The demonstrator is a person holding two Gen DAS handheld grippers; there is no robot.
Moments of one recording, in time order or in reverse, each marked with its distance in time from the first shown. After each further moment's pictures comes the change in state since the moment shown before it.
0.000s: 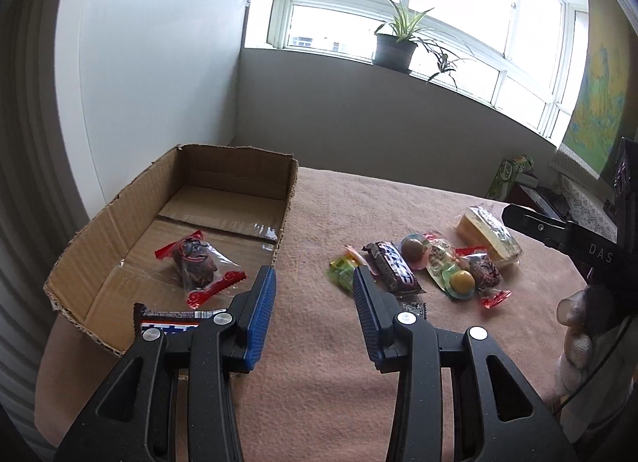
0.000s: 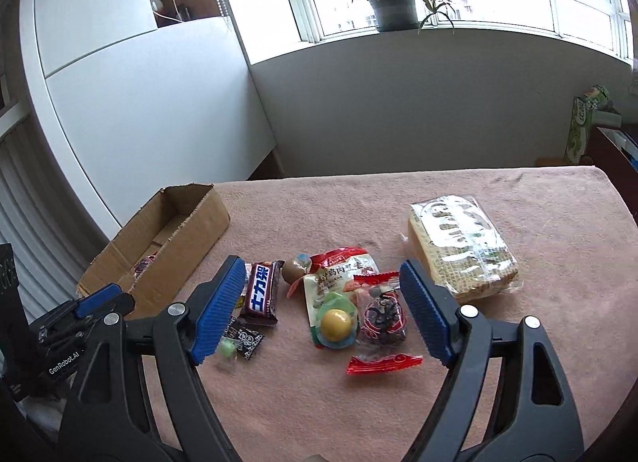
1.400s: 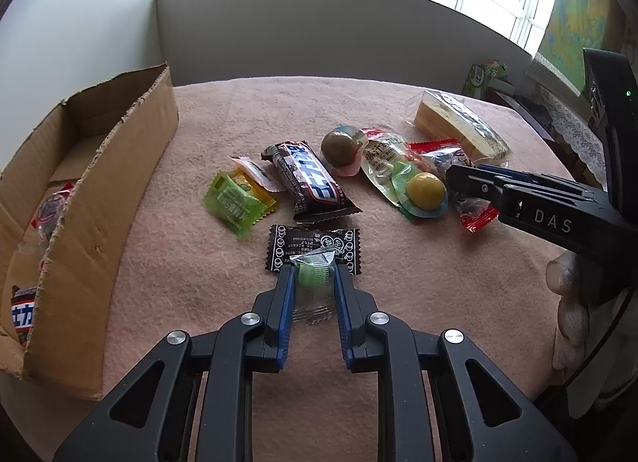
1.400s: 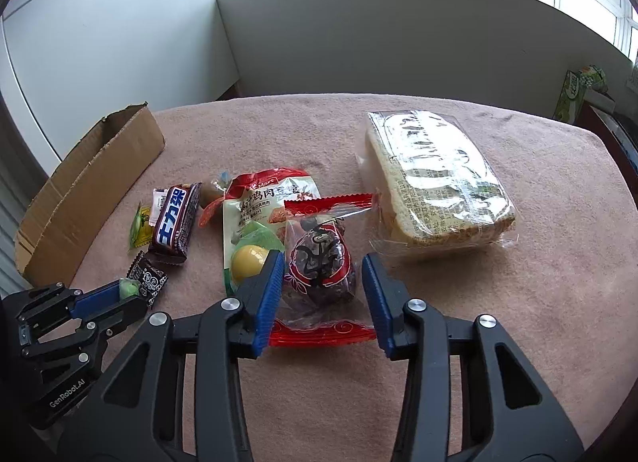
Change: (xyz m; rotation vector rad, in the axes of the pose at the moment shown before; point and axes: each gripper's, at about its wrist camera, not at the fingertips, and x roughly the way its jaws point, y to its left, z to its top) left arm 0.068 -0.069 -0.030 0.154 0.269 -0.072; right arm 0.053 -0.033 -0.031 -0.057 0.208 -0.103
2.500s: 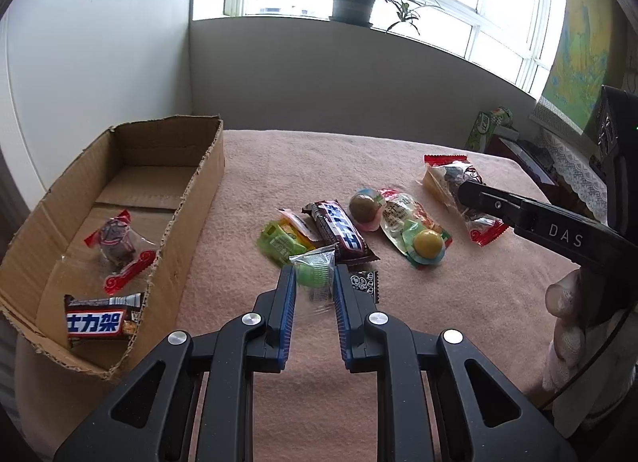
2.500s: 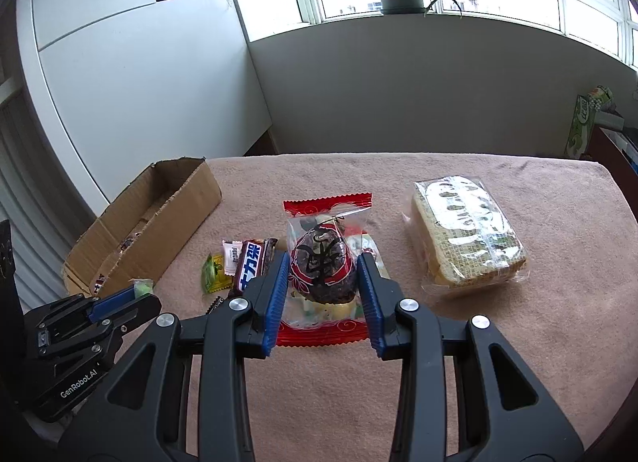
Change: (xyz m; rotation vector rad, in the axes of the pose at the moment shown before) left arm -0.052 0.028 0.008 -0.069 -0.157 0.025; right arm -0.047 0.040 0.021 0.003 -0.155 0.095
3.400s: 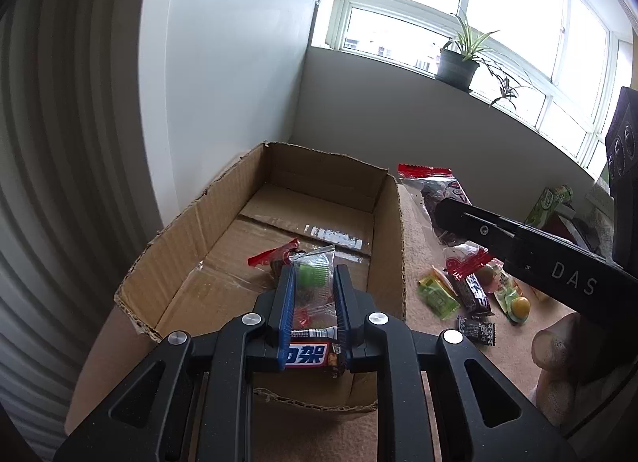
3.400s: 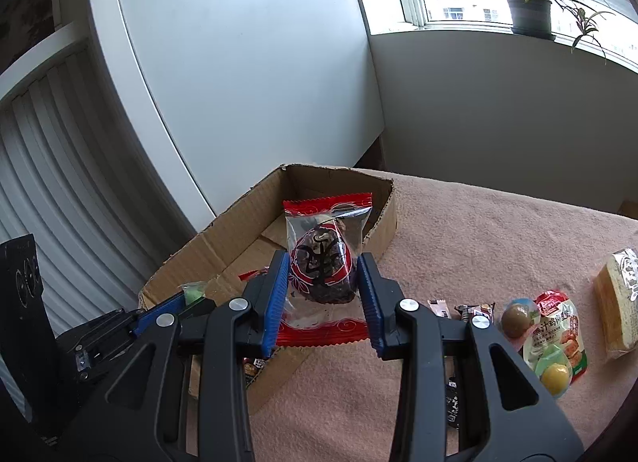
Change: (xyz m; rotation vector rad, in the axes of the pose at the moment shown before) left arm -0.038 0.115 0.001 -0.221 -0.123 0.185; right arm 0.064 0.162 0.032 -0.129 0.017 0.245
